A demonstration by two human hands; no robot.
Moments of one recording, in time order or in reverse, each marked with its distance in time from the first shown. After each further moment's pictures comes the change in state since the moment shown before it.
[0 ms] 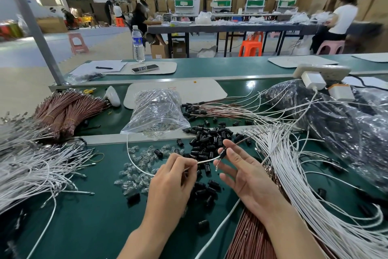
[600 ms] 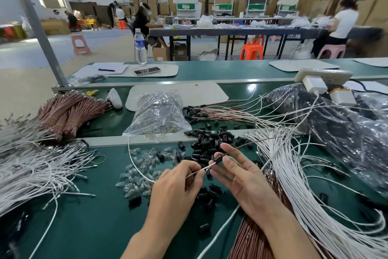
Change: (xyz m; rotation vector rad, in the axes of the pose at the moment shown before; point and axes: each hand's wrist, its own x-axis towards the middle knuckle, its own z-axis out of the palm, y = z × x) left_hand -0.002 0.003 -0.003 0.066 -0.074 -0.058; right_hand 0.006 0.008 0.004 -0.046 -0.001 -0.056
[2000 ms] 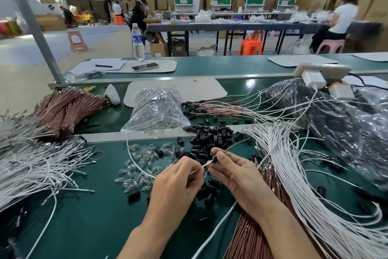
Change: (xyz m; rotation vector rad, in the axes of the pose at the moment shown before) left_hand 0.000 -0.002 0.003 -0.069 0.049 0.175; right_hand -0.002 0.004 0.003 -0.043 0.010 0.057
